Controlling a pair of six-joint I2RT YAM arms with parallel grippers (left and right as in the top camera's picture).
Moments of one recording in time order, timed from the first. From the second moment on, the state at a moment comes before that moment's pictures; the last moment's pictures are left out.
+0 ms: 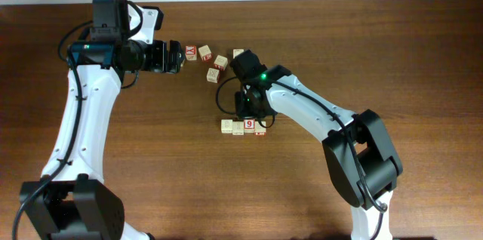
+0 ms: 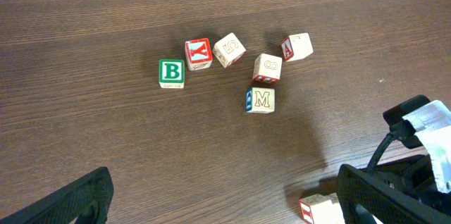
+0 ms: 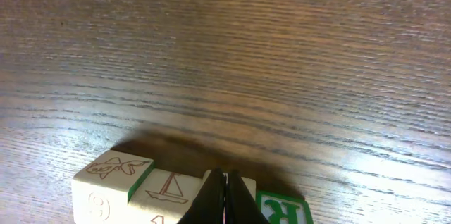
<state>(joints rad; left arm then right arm) 0.00 1.72 1.60 -0.85 0.28 0.09 0.58 2.08 1.54 -0.80 -0.07 0.50</state>
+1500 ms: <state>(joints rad) 0.00 1.72 1.60 -0.85 0.28 0.09 0.63 2.14 1.56 -0.62 -0.12 0.47</state>
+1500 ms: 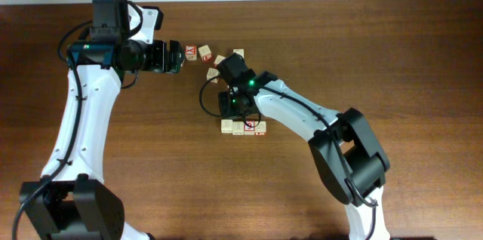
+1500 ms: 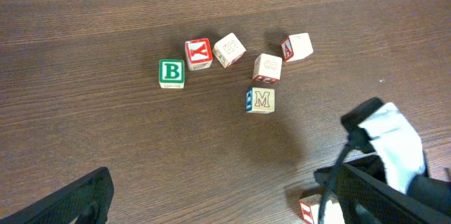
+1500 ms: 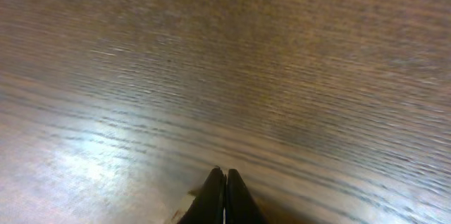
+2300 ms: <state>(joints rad) 0.00 1.72 1.60 -0.85 0.28 0.09 0.65 2.15 1.56 -0.66 -0.21 0.47</state>
